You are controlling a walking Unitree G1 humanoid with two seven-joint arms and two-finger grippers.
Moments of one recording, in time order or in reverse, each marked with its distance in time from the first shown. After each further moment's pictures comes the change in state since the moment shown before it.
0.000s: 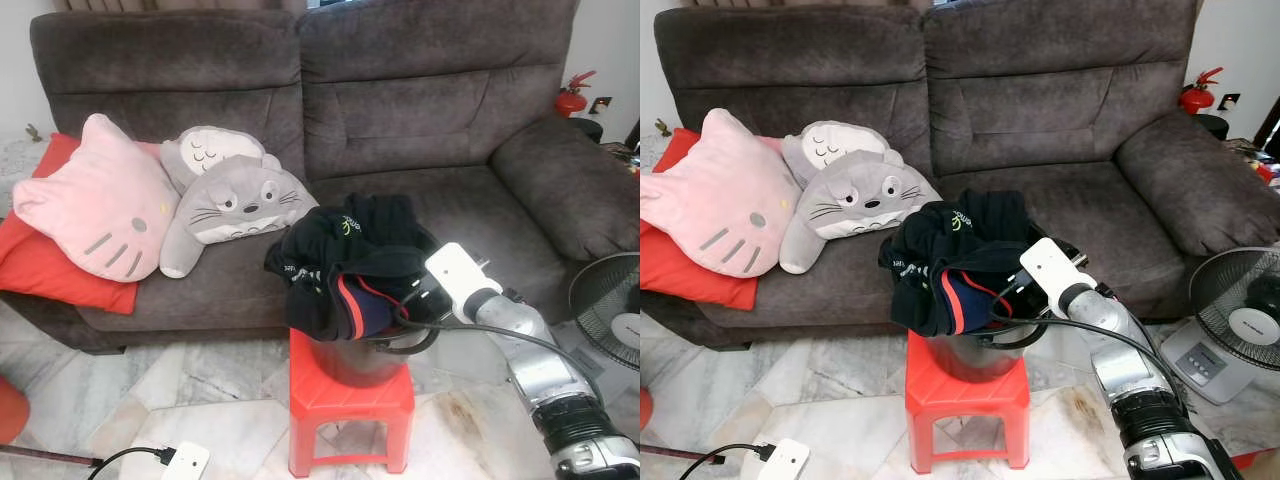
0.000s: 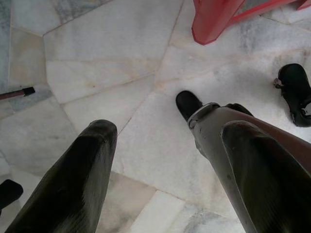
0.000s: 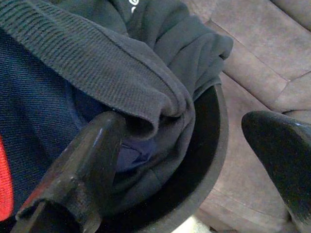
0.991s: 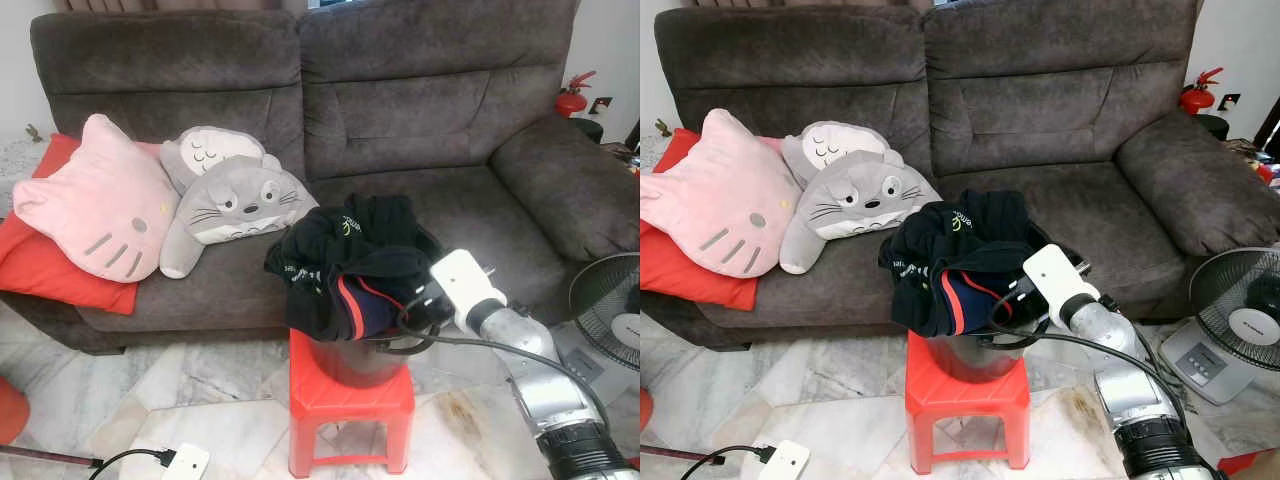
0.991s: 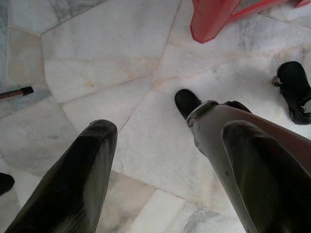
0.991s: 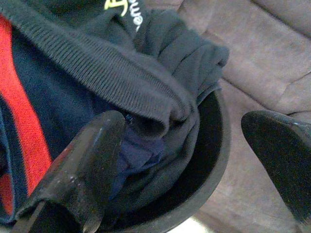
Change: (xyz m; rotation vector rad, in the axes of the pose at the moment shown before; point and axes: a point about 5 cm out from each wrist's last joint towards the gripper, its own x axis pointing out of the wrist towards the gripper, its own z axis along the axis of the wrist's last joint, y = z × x) left arm 0.000 -0.001 -0.002 0.003 0.005 -0.007; right arm -0.016 0.009 -0.001 0.063 -0.044 -0.003
